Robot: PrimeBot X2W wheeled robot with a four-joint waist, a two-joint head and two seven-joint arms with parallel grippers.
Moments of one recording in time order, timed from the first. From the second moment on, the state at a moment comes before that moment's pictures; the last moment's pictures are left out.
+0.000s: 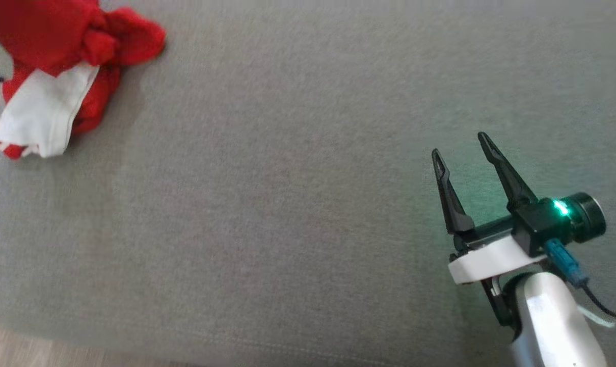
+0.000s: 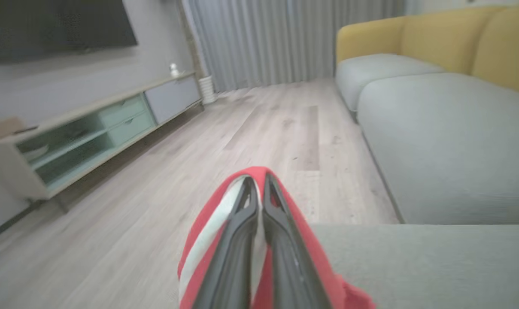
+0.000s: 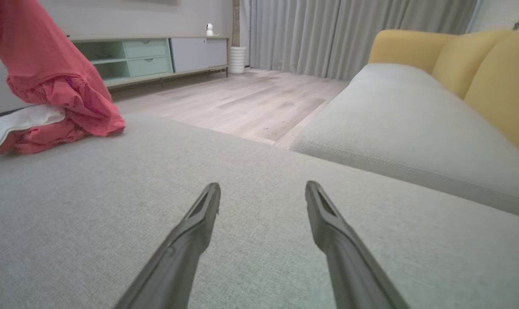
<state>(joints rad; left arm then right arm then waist) -1.02 0.45 -0.20 0.79 -0.39 -0.13 0.03 -0.15 -0.07 0.15 0.04 -0.08 0.12 -0.12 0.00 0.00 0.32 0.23</state>
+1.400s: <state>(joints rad) -0.64 0.26 -0.43 0.64 -0.52 -0.03 0.07 -0.12 -0.05 0.14 0.19 0.08 0.12 -0.24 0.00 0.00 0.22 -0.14</state>
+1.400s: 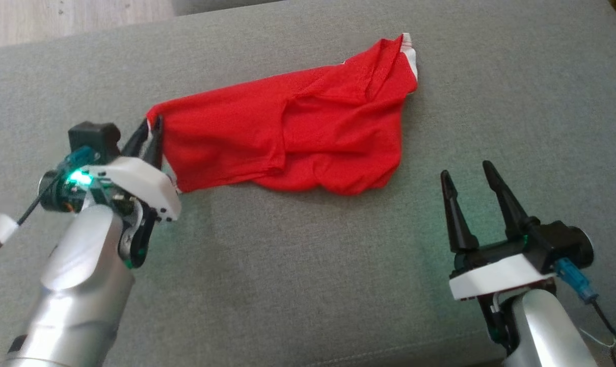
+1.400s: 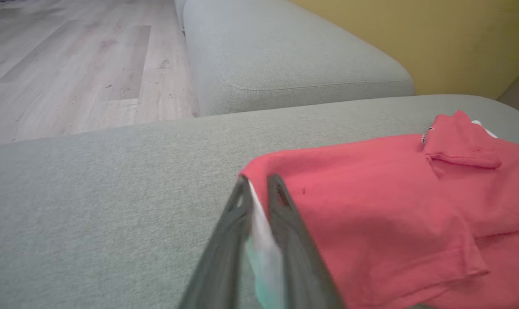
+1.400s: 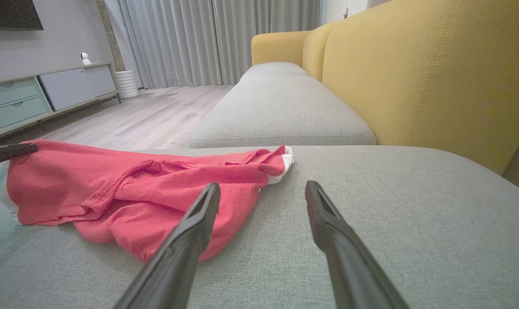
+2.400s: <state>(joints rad) -0.15 0.22 -0.41 0.43 -0.53 0.07 -0.25 0.04 -0.05 0.05 0.20 0.10 0.12 -0.23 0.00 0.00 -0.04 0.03</state>
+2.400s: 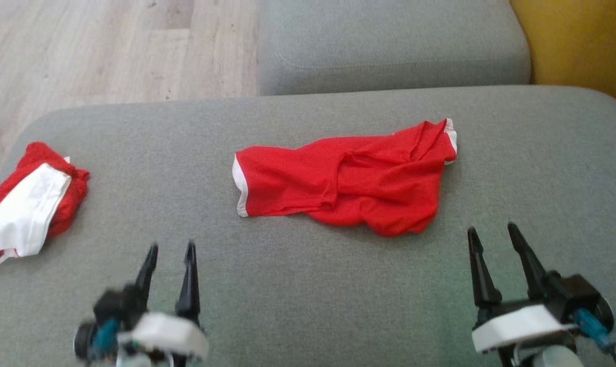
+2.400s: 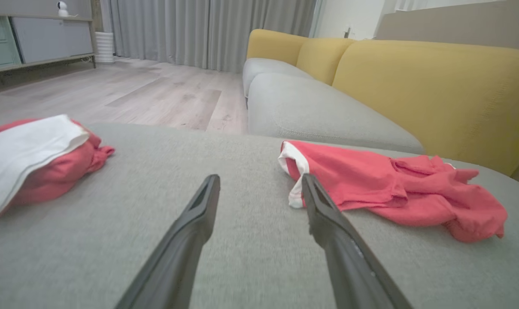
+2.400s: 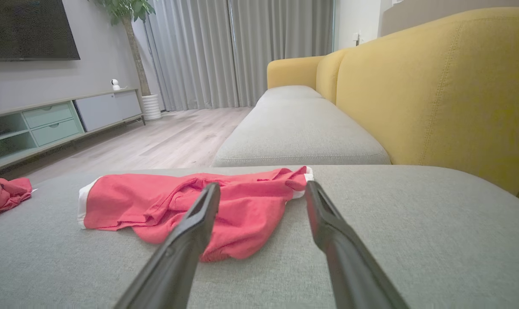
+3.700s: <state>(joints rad) 0.11 0.23 -0.39 0.21 -0.51 0.16 -0.24 0.12 -0.04 0.03 0.24 0.14 0.12 -0.24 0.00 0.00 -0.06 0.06</state>
